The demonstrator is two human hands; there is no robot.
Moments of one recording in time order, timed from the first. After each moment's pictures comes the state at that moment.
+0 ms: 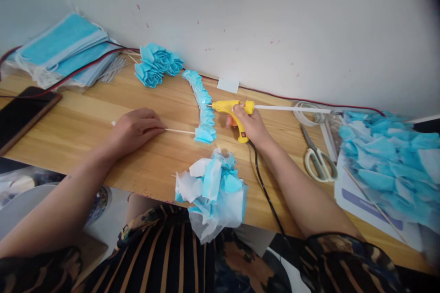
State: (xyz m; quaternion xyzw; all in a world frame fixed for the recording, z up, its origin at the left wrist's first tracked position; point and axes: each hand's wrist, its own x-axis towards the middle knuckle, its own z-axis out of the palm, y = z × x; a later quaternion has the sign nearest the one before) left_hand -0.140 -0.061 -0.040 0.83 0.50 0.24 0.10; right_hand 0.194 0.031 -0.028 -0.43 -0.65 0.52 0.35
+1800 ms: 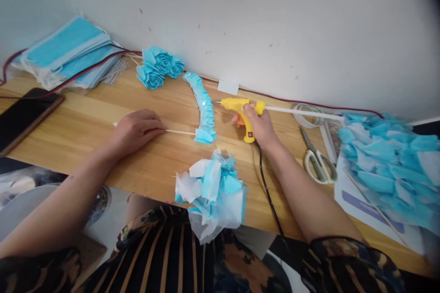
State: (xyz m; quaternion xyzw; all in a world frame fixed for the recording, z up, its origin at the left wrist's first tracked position) left_hand -0.141 -0.061 -0.043 0.83 0.50 0.23 0.08; right_hand 0.207 0.034 -0.028 -0.43 -0.64 0.50 0.40
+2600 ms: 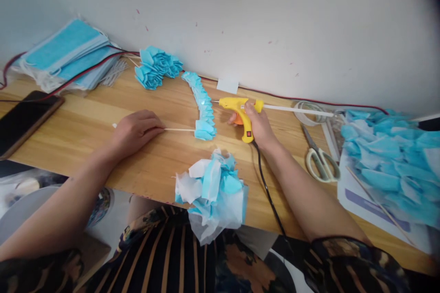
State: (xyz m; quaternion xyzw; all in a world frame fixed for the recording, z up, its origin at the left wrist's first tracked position) left_hand -0.139 -0.062 -0.041 0.82 0.52 0.22 0.08; right_hand 0.206 0.035 -0.035 -0.44 -0.61 0.53 0.39
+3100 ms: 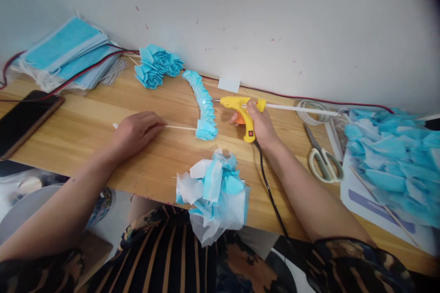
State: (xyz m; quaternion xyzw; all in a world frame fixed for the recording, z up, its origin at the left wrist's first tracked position) left_hand -0.134 -0.066 -0.040 0.81 0.55 0.21 0.07; right_hand 0.206 0.036 -0.036 -0.43 -0.60 0.54 0.40
